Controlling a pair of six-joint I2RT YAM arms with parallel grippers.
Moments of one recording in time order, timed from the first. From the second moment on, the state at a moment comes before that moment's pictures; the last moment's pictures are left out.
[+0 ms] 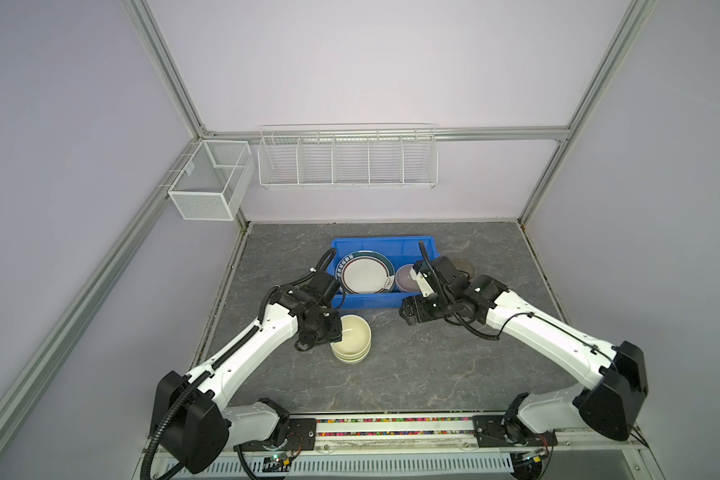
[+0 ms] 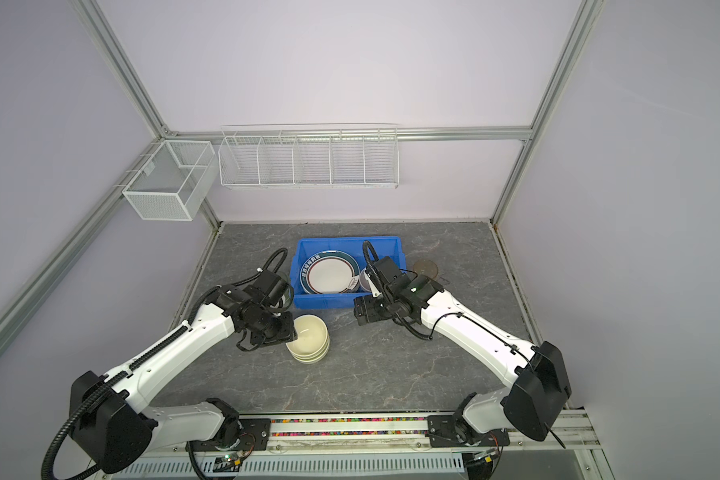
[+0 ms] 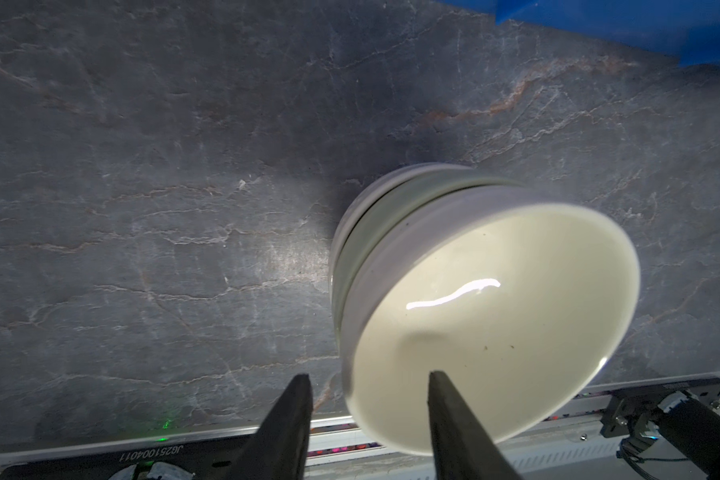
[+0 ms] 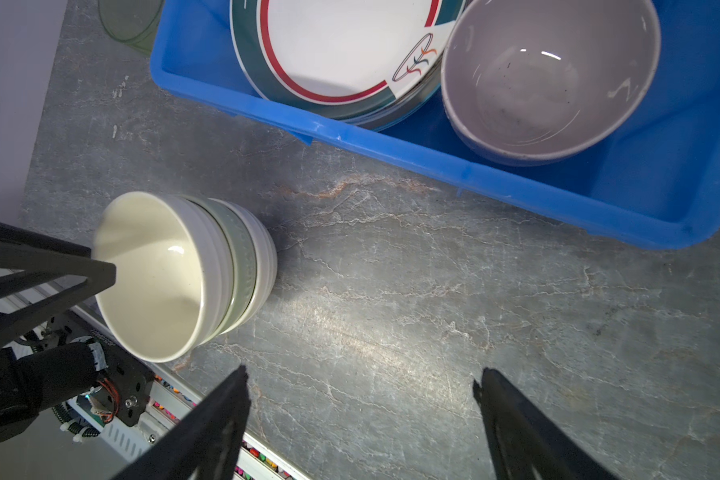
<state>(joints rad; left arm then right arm) -0.58 1.27 1.03 -1.09 0.12 -0.66 0.77 1.41 1.22 -0.83 -0.06 0.46</state>
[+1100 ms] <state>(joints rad) -0.58 1.31 1.01 -1.08 0.11 -0.65 0.75 1.44 1.21 -0.79 -0.08 0.46</state>
